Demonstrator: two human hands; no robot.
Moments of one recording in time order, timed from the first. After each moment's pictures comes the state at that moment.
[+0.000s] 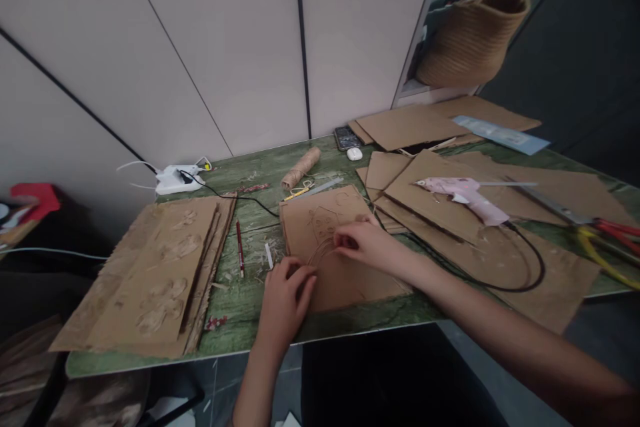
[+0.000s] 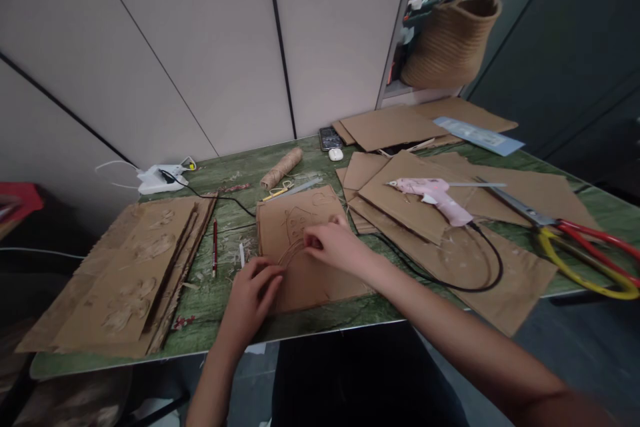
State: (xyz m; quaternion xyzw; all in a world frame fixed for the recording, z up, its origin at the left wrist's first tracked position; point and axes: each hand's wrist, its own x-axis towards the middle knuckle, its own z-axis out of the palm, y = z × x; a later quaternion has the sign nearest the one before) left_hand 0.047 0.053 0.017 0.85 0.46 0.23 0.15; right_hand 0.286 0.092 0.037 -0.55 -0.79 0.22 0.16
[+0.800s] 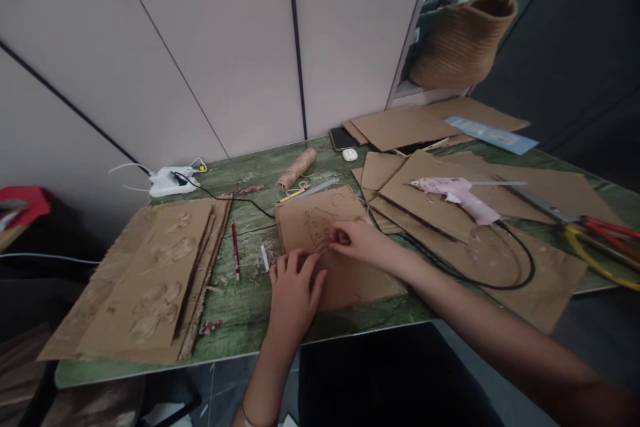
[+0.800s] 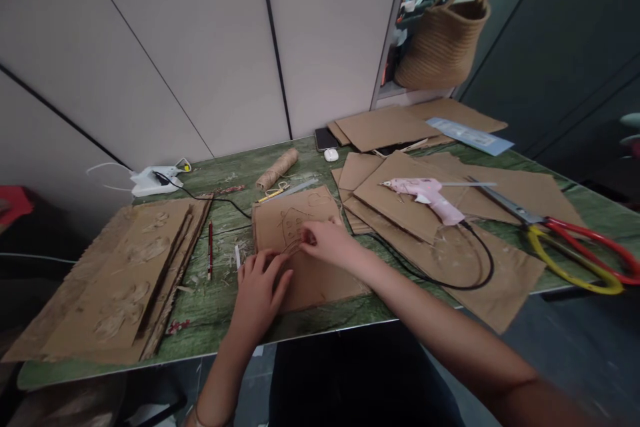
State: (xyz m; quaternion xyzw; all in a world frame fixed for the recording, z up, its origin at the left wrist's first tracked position) left_hand 0.075 0.055 0.016 0.85 0.48 0.19 0.06; right_hand 0.285 0.102 0.032 -0.60 -0.75 0.22 0.13
